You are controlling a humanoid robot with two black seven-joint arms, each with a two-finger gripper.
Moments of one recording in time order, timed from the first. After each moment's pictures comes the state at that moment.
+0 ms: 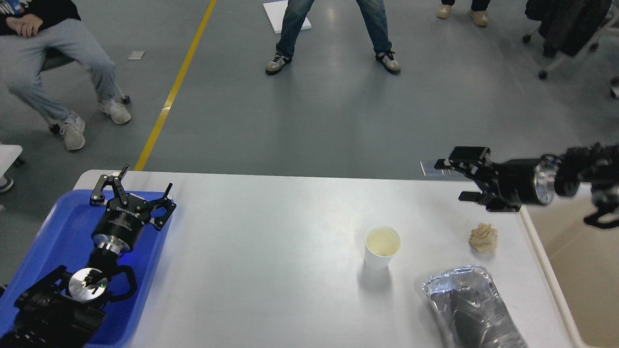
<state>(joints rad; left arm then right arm) -0.51 0.28 -1.02 -0.34 -0.22 -0.79 -0.19 1.83 -0.60 -1.14 1.32 0.02 0.25 0.45</state>
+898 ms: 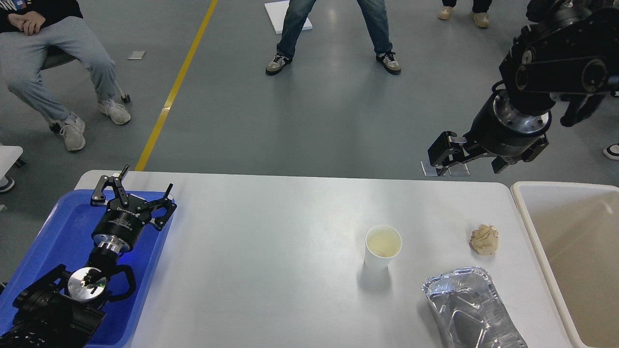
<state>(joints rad) -0.51 0.28 -1.02 -0.34 -0.22 -0.79 -0.19 2.30 -0.14 -1.41 1.34 -0.02 0.59 0.07</state>
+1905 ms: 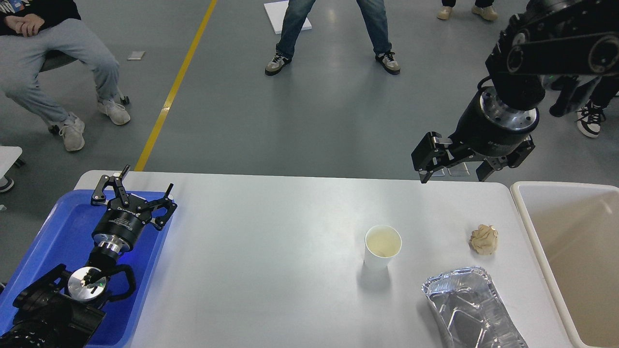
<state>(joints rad) -0.51 0.28 -1.02 -0.34 -0.22 -0.79 -0.19 2.34 -0.15 -1.30 1.35 0.00 0.70 0.01</state>
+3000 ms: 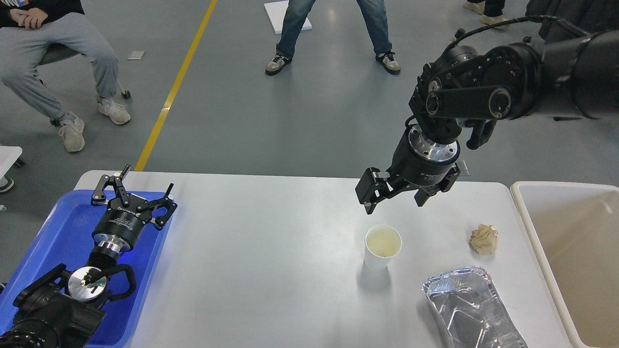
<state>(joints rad) -0.51 0.28 -1.02 -0.34 -0.22 -0.79 -0.19 2.12 -0.03 -1.12 1.21 -0.05 0.70 0.01</state>
